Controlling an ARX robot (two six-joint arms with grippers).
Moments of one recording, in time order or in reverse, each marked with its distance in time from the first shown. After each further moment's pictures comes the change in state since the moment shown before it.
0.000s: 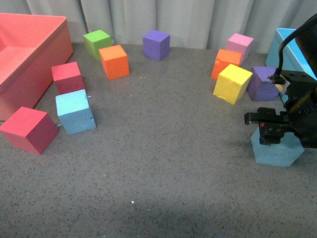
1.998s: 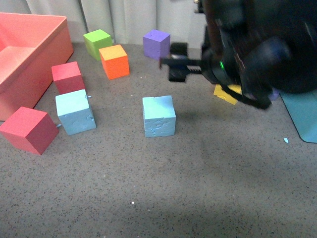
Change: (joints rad) left arm 0.000 0.000 0.000 0.000 0.003 0.000; right arm 0.313 0.021 -0.055 0.790 0.330 -0.002
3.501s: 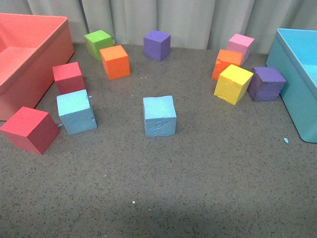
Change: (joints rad) left arm 0.000 -0.001 0.000 0.000 -0.003 0.000; right arm -0.463 -1.489 -0.990 0.042 -0.387 -0.239
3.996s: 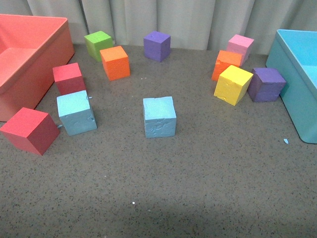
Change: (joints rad) left arm 0.000 0.000 0.000 0.000 0.000 0.000; right arm 0.000 -0.304 -0.001 -0.290 0.000 0.000
